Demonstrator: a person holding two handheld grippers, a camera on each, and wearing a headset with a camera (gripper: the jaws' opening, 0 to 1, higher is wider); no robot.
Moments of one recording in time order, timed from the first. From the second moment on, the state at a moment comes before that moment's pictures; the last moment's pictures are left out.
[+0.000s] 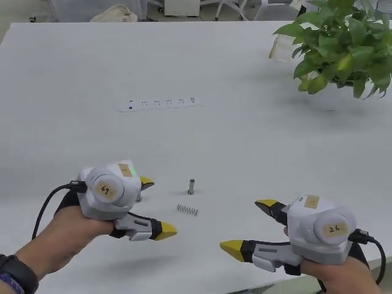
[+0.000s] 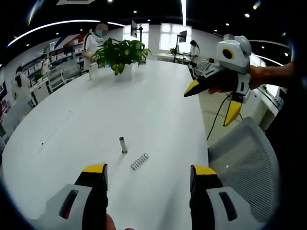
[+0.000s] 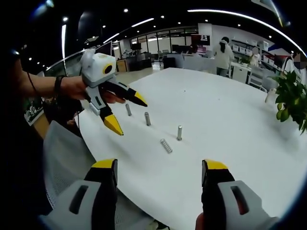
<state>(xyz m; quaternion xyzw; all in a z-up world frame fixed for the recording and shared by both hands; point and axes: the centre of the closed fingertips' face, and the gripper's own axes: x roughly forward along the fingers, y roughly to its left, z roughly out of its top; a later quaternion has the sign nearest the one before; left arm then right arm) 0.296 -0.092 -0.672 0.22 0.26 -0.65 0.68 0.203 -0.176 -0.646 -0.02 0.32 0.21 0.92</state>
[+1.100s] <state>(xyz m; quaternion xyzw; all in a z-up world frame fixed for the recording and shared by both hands) 0.308 -0.140 -0.760 0.25 0.31 -0.66 0.63 0.205 -0.178 -0.652 -0.02 0.33 0.23 0.91</state>
